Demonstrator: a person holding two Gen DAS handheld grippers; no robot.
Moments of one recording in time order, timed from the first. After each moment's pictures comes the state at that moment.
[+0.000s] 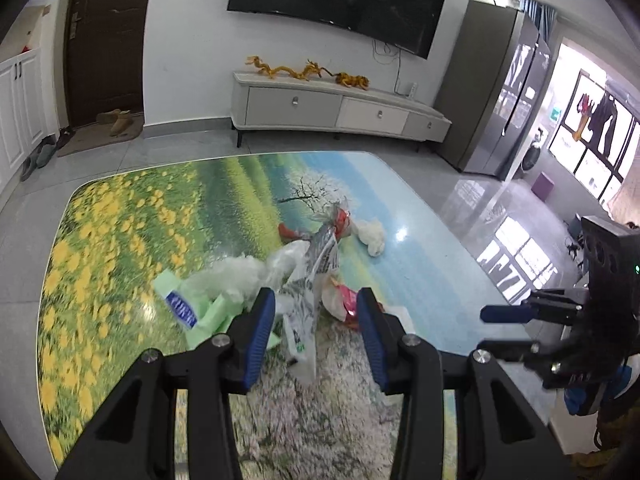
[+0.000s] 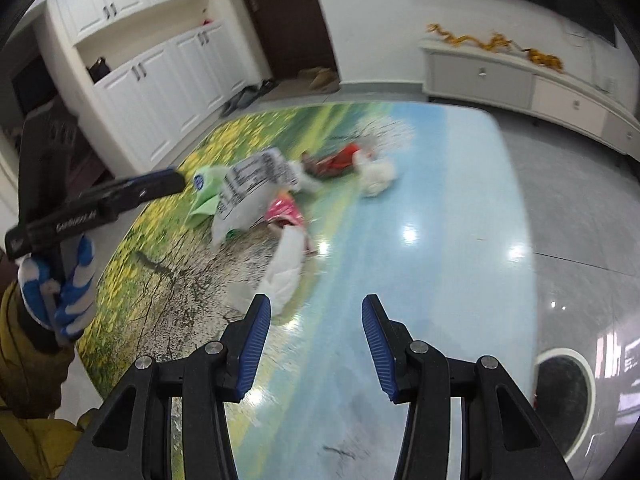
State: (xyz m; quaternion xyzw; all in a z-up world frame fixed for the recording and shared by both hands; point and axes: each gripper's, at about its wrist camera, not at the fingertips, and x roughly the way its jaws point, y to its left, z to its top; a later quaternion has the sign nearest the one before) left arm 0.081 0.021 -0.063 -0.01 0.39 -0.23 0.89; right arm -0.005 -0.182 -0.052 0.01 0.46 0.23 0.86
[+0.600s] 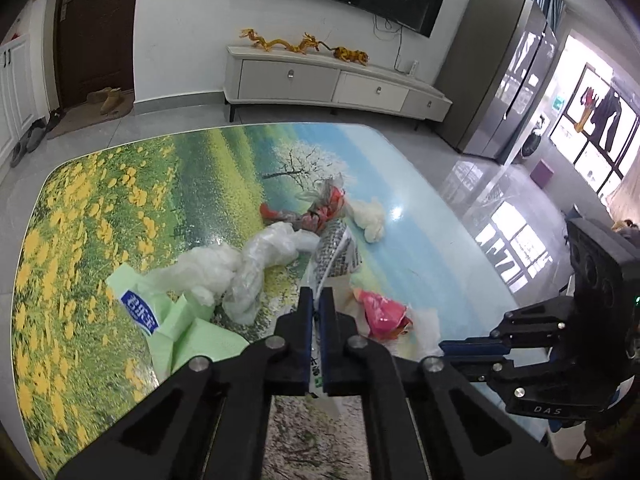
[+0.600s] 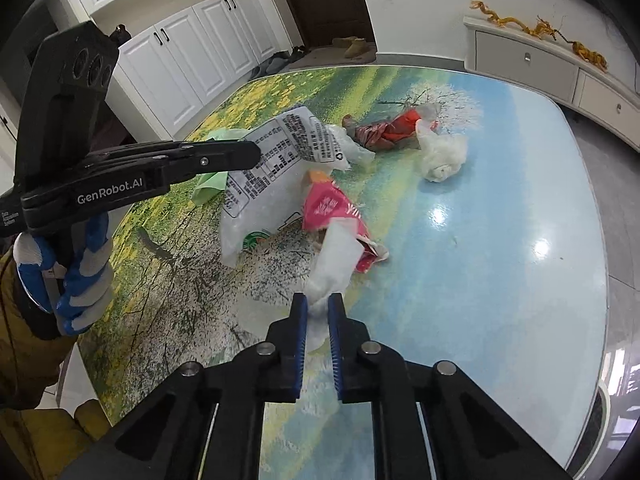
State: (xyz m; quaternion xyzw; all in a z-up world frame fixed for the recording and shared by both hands) left arm 0.092 0.004 -0.081 -0.02 0.43 -0.24 0.87; right arm 0.024 -0.153 -0.083 -0.01 0.50 0.28 0.82
